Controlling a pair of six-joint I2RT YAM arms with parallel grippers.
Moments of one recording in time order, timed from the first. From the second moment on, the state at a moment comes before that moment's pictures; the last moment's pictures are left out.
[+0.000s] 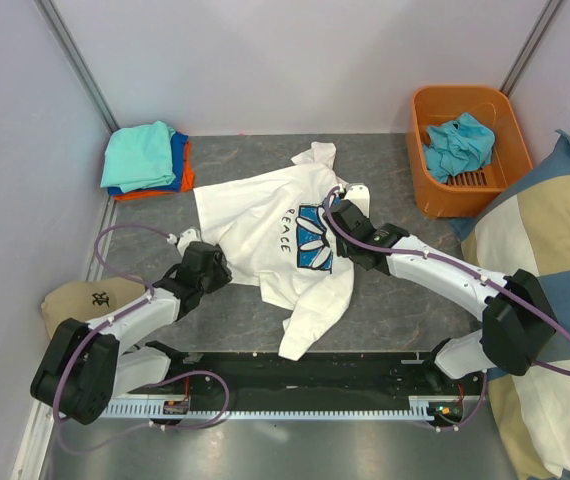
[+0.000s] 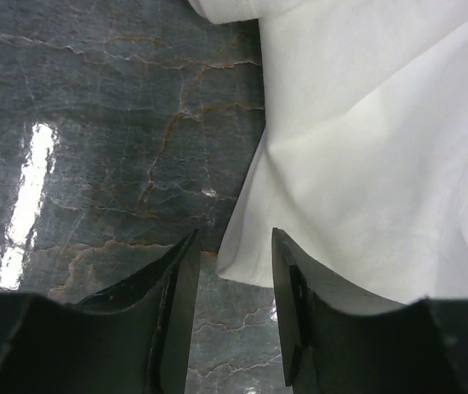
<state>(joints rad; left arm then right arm) -0.41 1.16 0.38 -0.02 -0.23 -0.79 0.75 1.45 1.04 -0.49 0.51 0.52</state>
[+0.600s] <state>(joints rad) -0.41 1.19 0.37 0.04 -0.19 -0.81 0.75 1.45 1.03 -0.49 0.51 0.52</state>
